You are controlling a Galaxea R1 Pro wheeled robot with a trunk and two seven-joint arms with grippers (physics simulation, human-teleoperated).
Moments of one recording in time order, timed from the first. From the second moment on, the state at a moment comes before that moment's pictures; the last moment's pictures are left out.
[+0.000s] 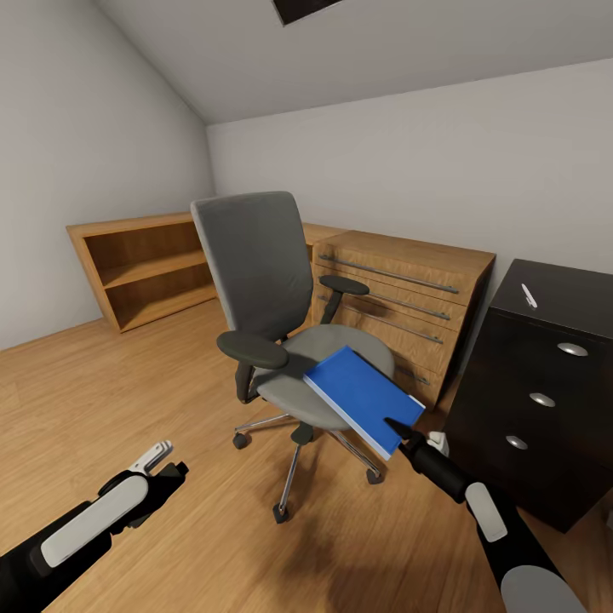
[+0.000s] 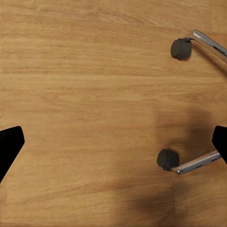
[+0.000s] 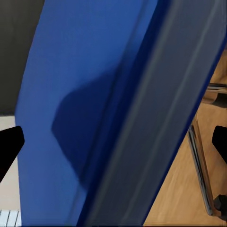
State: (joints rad) left arm -0.52 0.53 -0.77 -1.35 1.72 -0.01 1.02; right arm -0.54 -0.05 -0.36 -0.73 -0.62 0.56 0.68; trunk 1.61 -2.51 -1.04
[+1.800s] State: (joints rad) left arm -0.52 0.53 -0.79 -1.35 1.72 -0.01 1.02; right arm -0.54 -0.04 -0.33 -0.73 -0.62 0.56 0.68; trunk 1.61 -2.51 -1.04
